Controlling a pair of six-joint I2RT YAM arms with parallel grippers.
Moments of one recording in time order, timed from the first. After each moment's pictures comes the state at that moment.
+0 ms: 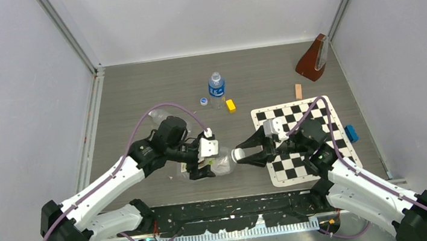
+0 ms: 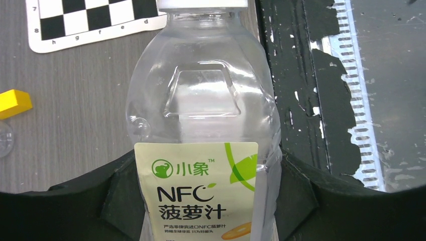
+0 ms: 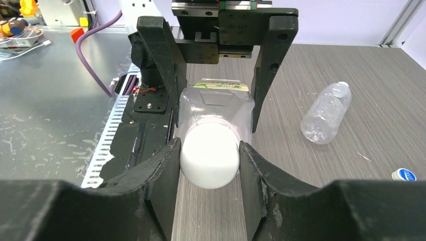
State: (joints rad) left arm -0.81 1.05 0.85 -0.54 0.67 0.61; right arm 0.62 0.73 0.38 0.46 -0.91 0.01
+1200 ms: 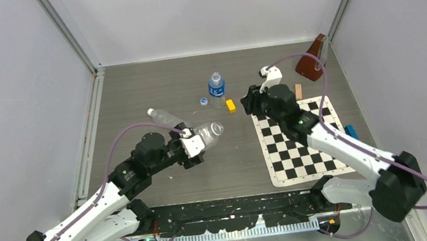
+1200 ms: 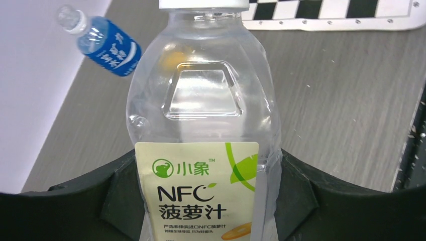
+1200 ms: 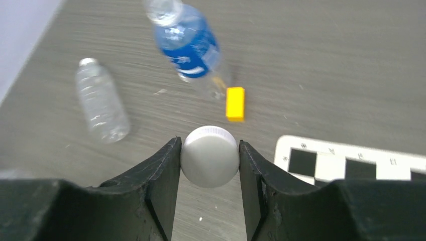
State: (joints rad) left arm -0.82 0.76 0.67 -0.28 0.17 0.52; right arm 0.60 1.09 0.77 0.05 0.15 0.31
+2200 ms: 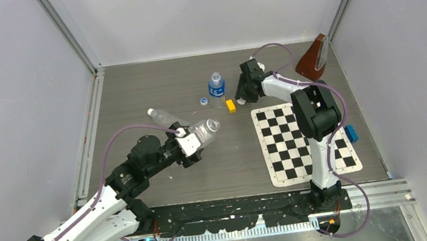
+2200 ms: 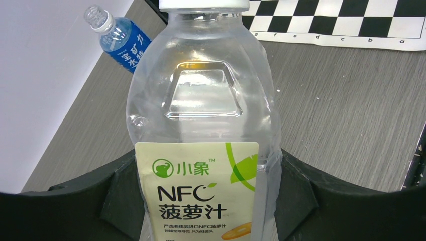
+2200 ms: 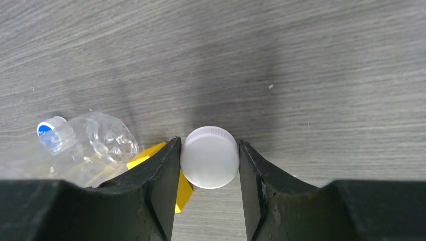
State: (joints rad) left arm -0.82 0.70 0.64 -0.21 0.11 0.47; right arm 0.38 2.06 1.45 -0.33 0.06 0.66
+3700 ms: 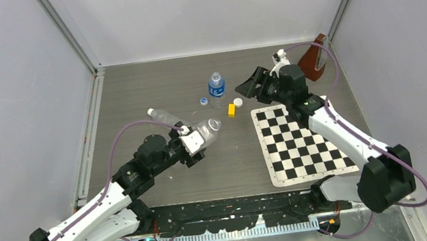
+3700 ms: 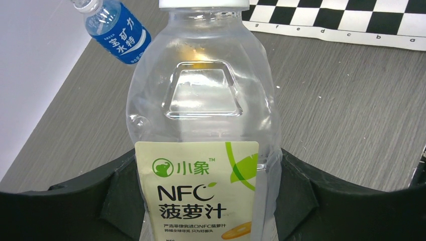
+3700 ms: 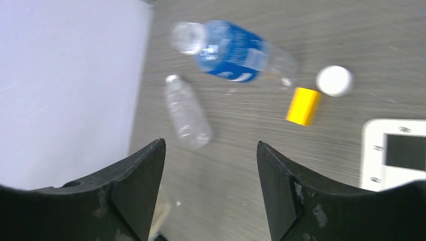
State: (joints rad) left arm -0.82 0.75 0.59 -0.14 0.09 0.43; right arm 0.38 1.29 0.95 -0.07 -0.18 0.75
